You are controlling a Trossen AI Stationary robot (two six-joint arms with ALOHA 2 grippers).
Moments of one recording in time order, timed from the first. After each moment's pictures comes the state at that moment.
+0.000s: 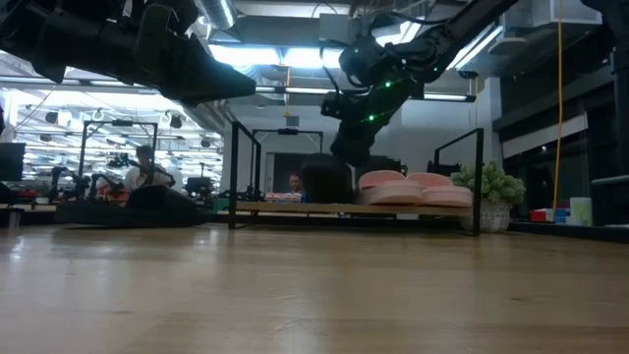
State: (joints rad) left arm -0.20 1.23 0.32 0.77 -0.43 0.03; right arm -0.40 1.85 1.22 -0.02 0.37 -0.53
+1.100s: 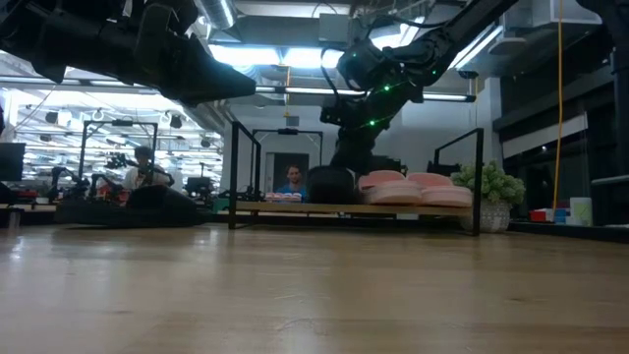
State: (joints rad) left arm -0.20 1.23 0.32 0.77 -0.43 0.03; right arm -0.39 1.87 1.22 -0.02 0.37 -0.63
